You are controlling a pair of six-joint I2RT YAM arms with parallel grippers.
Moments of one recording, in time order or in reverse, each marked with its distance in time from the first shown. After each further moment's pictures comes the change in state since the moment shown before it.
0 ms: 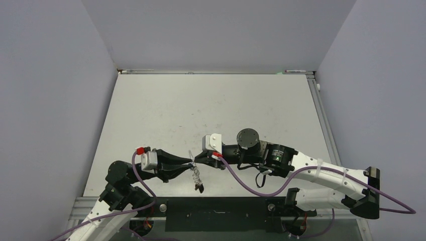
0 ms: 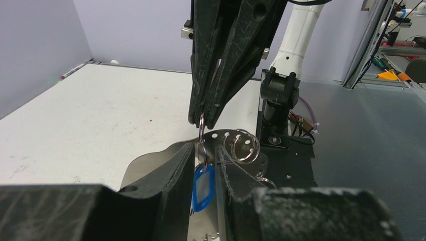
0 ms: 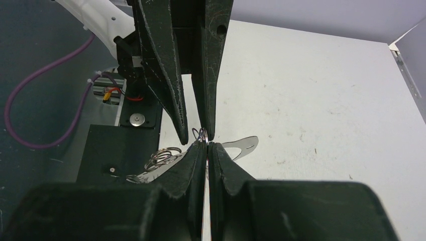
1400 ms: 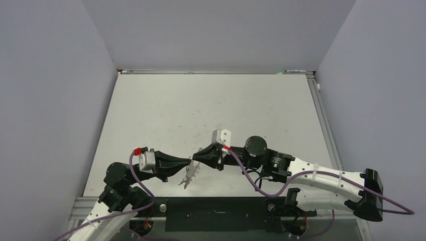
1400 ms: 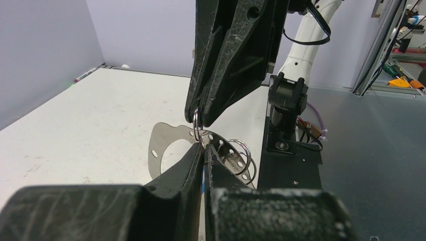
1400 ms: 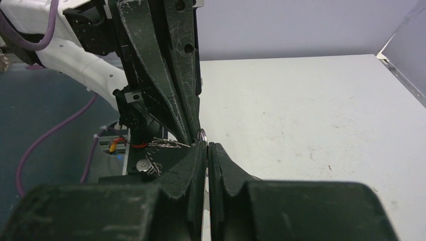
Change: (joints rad) left arm 0.005 -0.026 0.000 -0.005 -0.034 0.001; right arm -0.005 -0.051 -0.183 0.342 0.060 0.199
